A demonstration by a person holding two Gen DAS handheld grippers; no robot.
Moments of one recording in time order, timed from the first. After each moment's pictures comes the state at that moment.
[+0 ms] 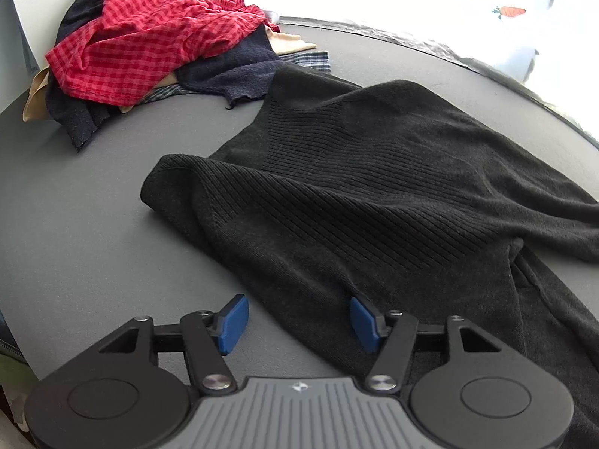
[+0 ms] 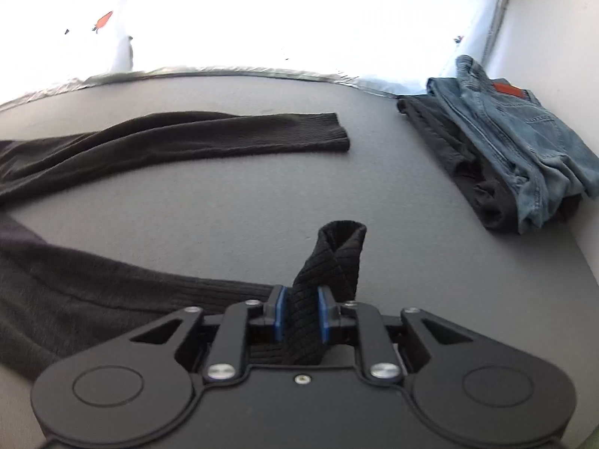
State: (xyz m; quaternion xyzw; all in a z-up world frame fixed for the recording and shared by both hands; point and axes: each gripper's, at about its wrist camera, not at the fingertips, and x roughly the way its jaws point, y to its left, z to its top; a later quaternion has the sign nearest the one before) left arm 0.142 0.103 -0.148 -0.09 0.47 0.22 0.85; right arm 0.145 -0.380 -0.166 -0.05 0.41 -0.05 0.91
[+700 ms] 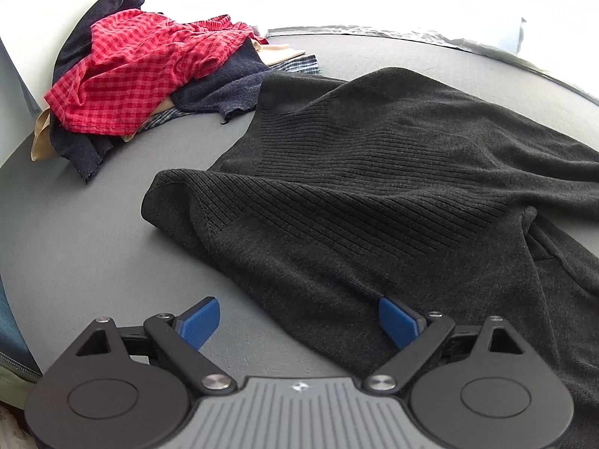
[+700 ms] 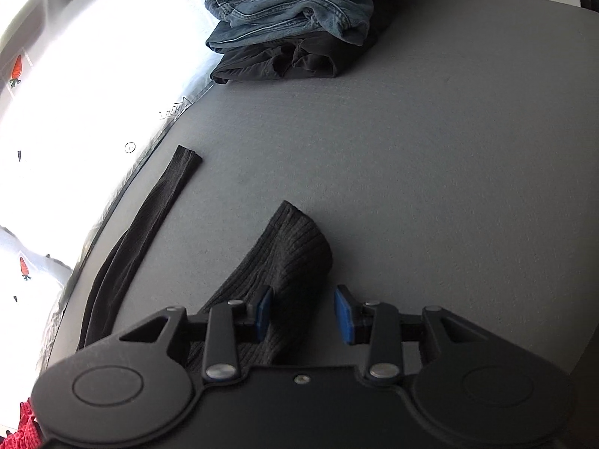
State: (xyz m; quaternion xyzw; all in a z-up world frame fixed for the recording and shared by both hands) left arm 0.144 0.091 -0.154 -0.03 0.47 0.25 0.85; right arm 0.081 -0.492 -0.206 0.38 0.35 -0.19 0.84
